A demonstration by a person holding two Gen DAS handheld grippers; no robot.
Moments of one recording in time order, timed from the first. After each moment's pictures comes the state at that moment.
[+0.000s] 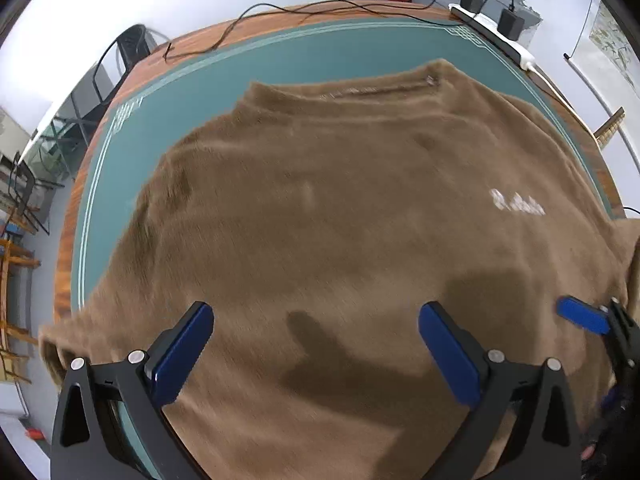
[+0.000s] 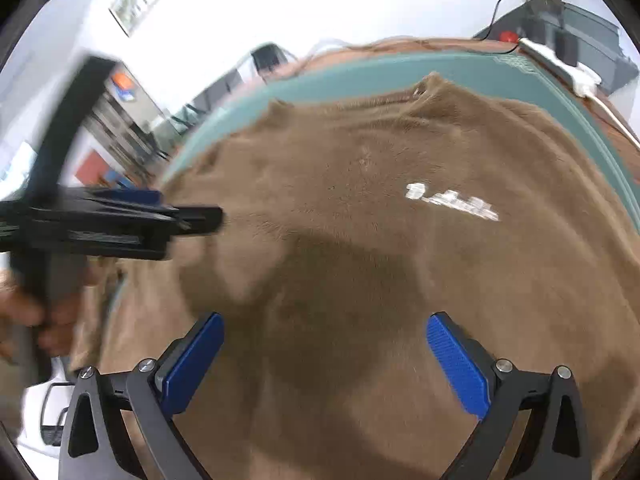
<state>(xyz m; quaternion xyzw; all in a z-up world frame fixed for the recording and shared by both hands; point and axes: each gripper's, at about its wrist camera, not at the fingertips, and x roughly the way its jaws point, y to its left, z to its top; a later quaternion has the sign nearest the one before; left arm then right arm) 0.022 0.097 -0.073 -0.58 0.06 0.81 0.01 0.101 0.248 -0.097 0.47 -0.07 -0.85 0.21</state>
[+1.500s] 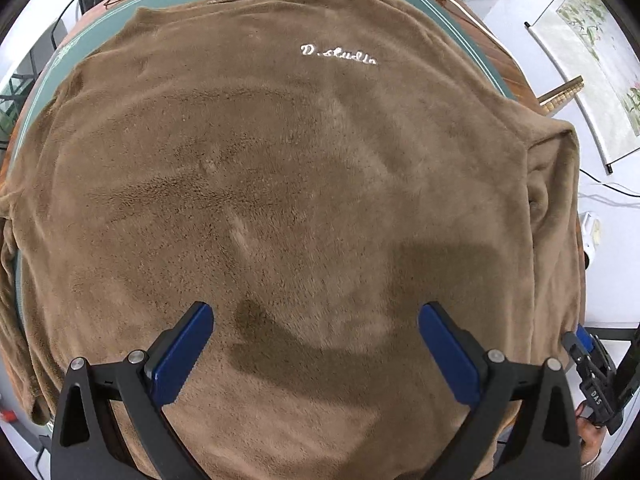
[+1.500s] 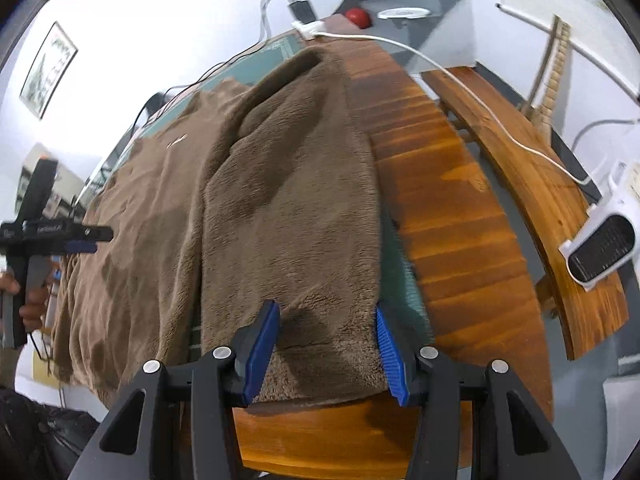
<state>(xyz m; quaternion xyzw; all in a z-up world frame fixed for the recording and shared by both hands) 0.130 0.203 -0.089 -0.65 0.01 0.76 0.08 0.301 0.507 -0.117 0.49 -0.17 -0.85 0.04</state>
